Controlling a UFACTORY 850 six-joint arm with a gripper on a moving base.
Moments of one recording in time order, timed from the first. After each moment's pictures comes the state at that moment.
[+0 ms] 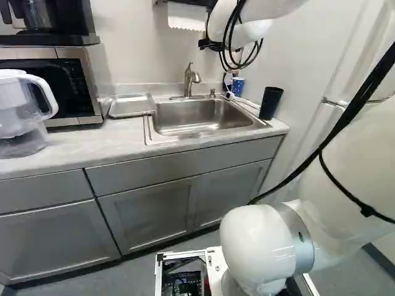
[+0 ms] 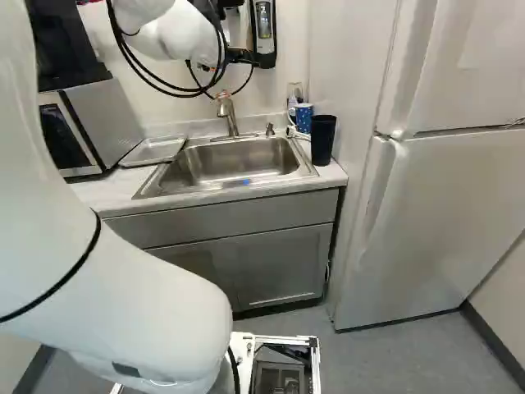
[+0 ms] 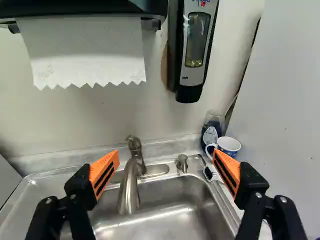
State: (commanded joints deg) arm 0.0 10.1 -58.7 0.0 10.3 0.0
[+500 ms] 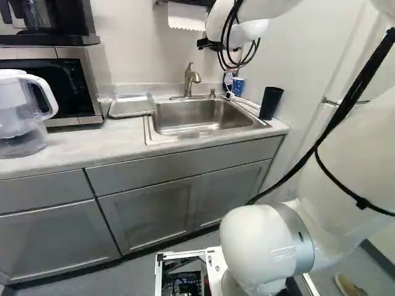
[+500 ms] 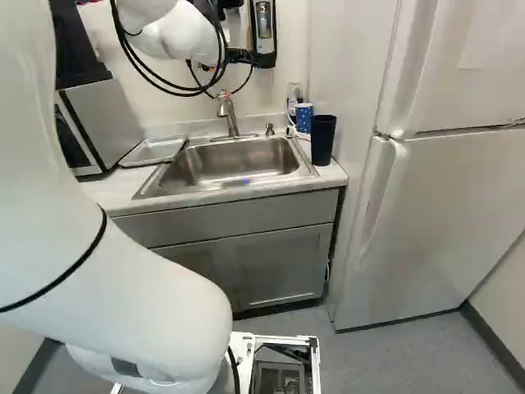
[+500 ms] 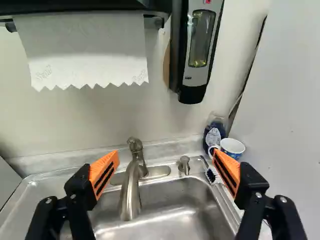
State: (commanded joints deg) arm 0.7 7.7 -60.9 0.0 10.0 0.0
